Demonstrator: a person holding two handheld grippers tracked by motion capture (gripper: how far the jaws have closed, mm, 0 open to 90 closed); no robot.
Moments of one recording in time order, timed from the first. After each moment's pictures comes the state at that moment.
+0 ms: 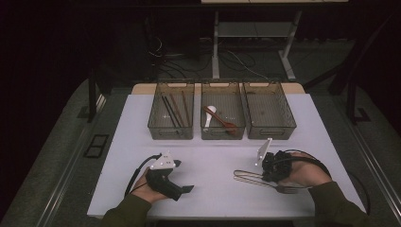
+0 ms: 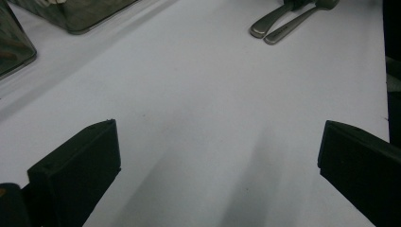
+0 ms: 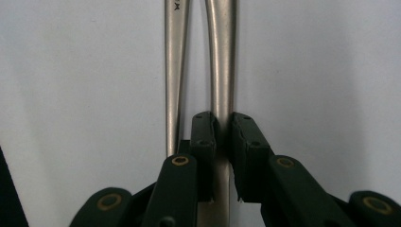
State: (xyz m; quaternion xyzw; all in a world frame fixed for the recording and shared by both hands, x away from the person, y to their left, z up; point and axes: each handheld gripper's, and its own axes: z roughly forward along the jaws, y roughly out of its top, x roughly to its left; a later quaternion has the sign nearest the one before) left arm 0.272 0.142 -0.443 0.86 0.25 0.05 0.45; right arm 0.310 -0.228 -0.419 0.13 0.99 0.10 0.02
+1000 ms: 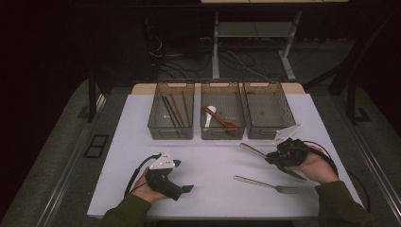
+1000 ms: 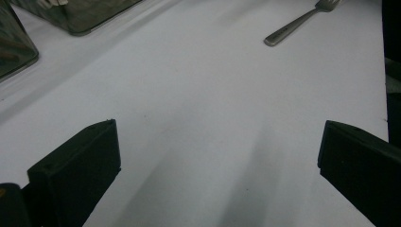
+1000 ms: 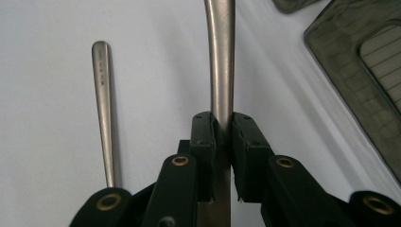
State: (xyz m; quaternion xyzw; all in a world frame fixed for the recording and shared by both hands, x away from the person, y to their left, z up) left arm 0.273 0.143 -0.443 0.85 0.25 0.05 0.45; right arm 0.326 -0.273 -0.399 0.25 0.93 0.26 0.07
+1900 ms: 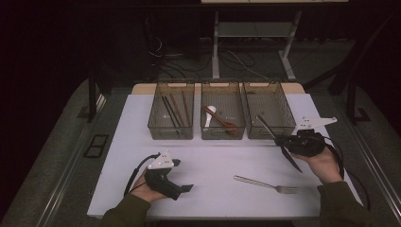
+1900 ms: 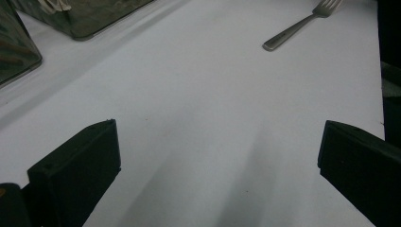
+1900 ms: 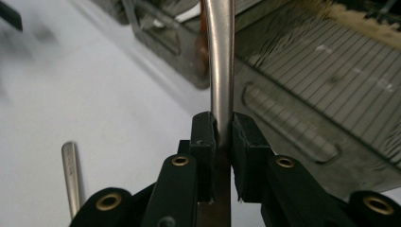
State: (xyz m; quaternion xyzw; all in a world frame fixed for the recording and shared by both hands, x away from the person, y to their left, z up) left arm 0.273 0.145 -0.442 0.85 0.25 0.05 0.46; right arm 0.327 -0.312 -0.378 0.36 0.82 0.41 0.15
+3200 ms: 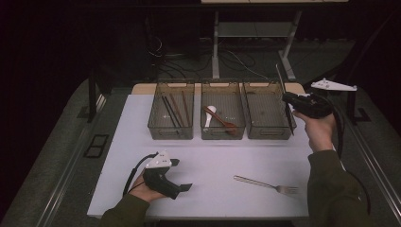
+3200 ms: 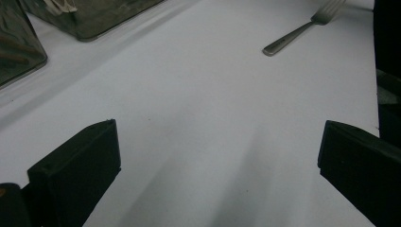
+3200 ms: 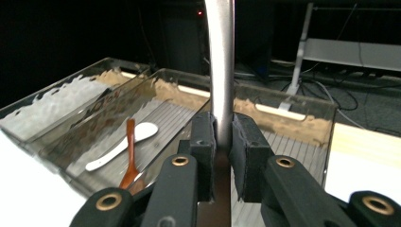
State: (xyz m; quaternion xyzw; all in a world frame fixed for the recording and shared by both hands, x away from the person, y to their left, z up) left arm 0.274 0.150 -0.441 0.84 0.25 0.04 0.47; right arm 0.393 -0.326 -0.321 0.46 0.69 0.51 0.23
